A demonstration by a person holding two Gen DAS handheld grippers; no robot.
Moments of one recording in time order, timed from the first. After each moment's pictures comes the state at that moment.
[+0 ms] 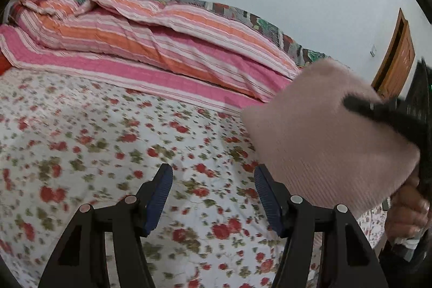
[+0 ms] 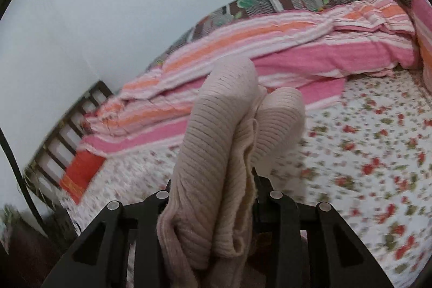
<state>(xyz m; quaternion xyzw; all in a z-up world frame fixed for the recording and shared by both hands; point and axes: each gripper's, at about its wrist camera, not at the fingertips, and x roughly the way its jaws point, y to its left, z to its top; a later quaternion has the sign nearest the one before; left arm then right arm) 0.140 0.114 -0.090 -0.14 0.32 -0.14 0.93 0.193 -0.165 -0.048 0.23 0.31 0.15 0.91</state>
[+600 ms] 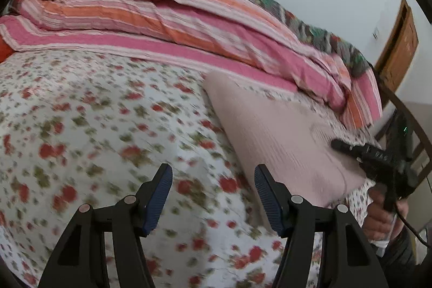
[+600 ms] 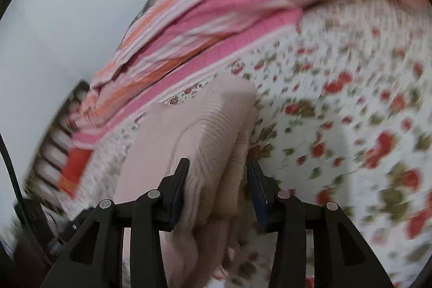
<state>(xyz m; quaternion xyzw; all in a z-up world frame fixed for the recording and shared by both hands) 0.112 0.101 -0.128 -0.12 0.37 -0.15 0.91 0.165 -0.233 -0.165 0.22 0.37 0.13 0.89</state>
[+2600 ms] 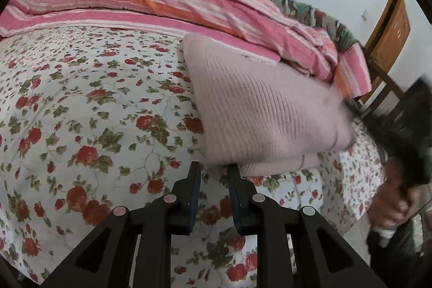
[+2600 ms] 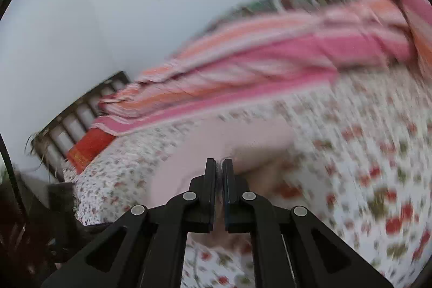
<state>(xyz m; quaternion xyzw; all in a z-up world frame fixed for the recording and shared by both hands) 0.077 0.084 -0.158 -0.12 0.39 -0.18 0.89 0.111 -0.226 -0.159 0.19 0.32 0.16 0.91</state>
